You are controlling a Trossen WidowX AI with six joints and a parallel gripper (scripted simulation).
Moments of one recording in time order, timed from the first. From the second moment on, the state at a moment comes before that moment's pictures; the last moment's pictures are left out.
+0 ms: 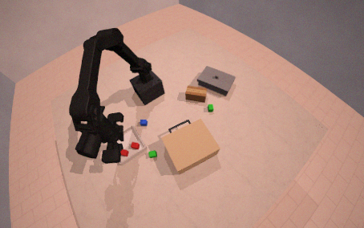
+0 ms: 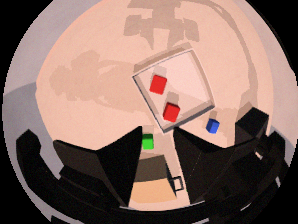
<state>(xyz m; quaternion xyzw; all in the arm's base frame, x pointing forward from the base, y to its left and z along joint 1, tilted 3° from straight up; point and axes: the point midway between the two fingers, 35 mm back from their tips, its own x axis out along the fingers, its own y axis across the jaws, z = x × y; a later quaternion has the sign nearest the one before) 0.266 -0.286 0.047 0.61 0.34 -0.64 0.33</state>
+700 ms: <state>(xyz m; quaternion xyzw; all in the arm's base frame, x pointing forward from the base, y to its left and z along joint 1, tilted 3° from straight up) 0.305 -0.193 0.044 0.31 0.60 -0.34 0.66</state>
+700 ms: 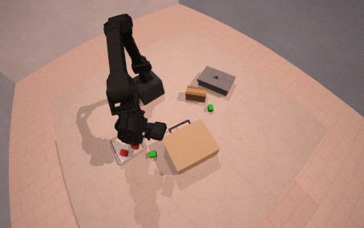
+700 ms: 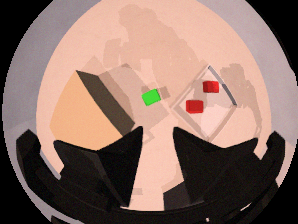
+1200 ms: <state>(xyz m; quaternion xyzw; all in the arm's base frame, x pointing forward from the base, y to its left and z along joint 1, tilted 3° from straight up) 0.313 -0.119 0.039 -0.01 0.65 -0.06 0.76</state>
